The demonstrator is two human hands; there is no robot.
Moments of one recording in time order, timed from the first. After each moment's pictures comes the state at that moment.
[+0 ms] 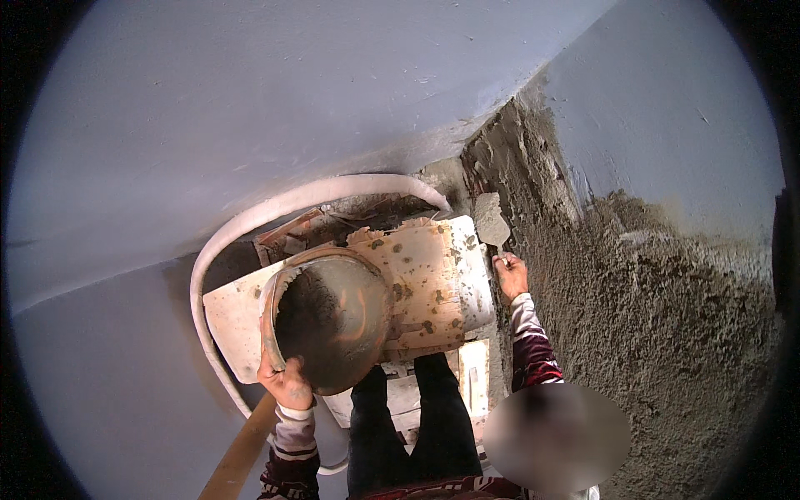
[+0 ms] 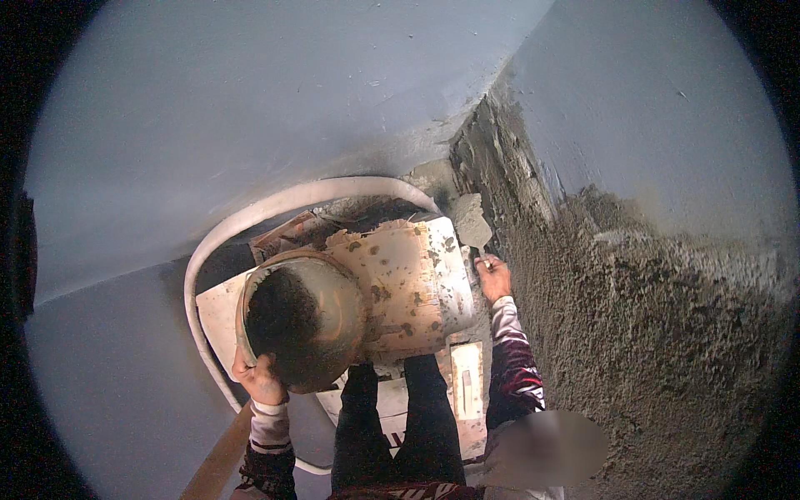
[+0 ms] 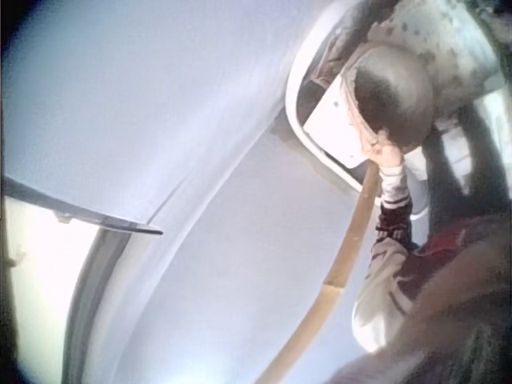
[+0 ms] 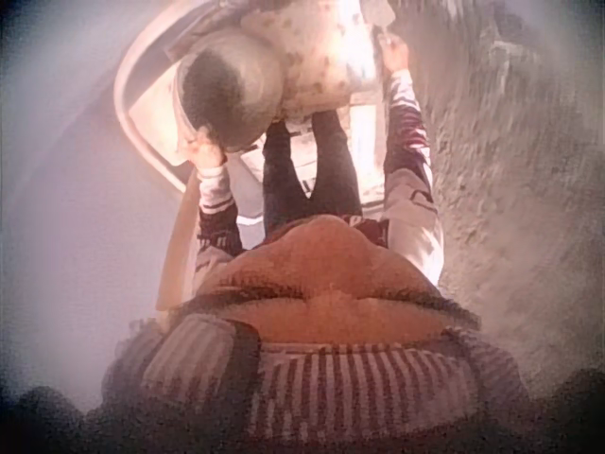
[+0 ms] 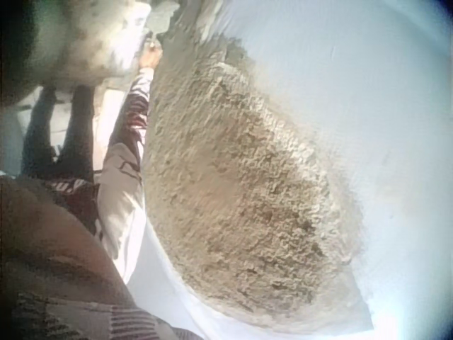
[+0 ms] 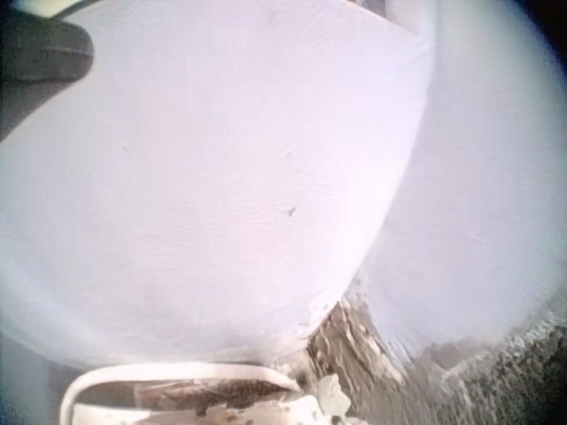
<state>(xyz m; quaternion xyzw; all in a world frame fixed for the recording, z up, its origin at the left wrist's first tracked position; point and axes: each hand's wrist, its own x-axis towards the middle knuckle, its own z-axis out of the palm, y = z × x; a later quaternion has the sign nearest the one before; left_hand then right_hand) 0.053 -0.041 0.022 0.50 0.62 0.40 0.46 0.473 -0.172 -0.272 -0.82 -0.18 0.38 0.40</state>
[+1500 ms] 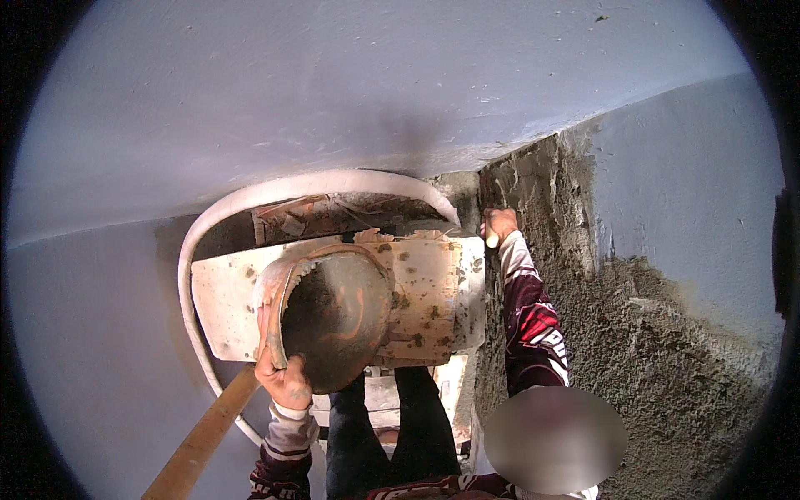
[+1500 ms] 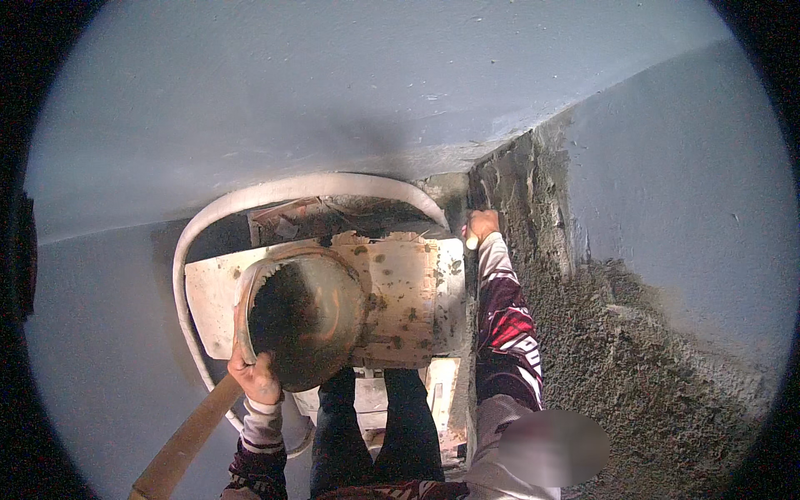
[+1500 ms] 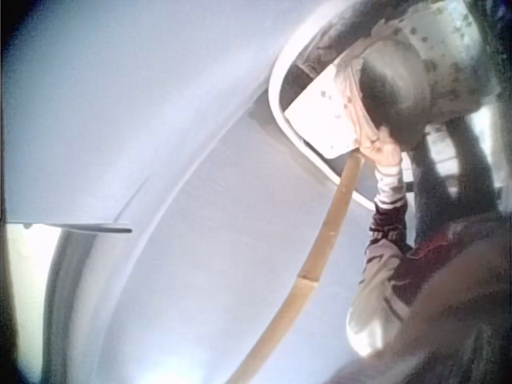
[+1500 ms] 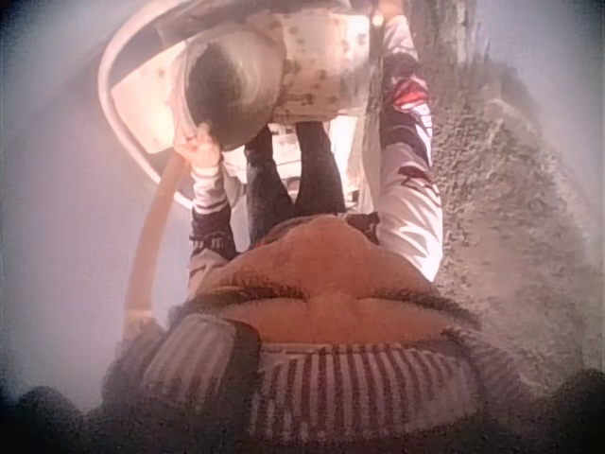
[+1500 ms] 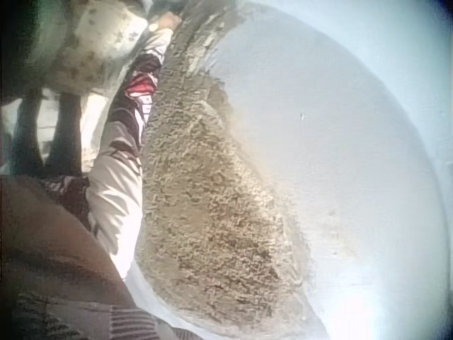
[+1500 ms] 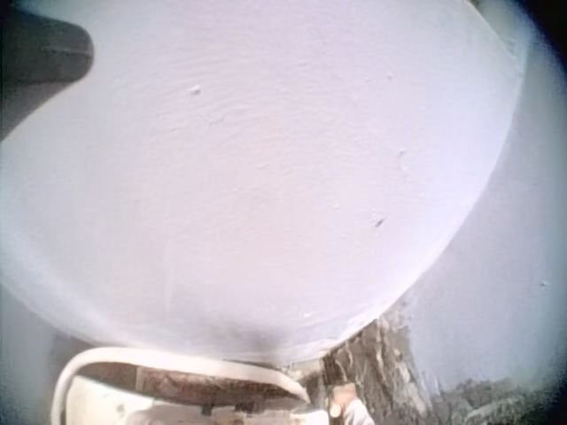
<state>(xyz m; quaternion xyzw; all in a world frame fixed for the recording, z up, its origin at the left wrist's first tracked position) 0.061 -0.042 0.018 0.55 0.66 0.35 0.37 0.519 0.037 -0.284 -0.76 -0.01 0.56 0.33</state>
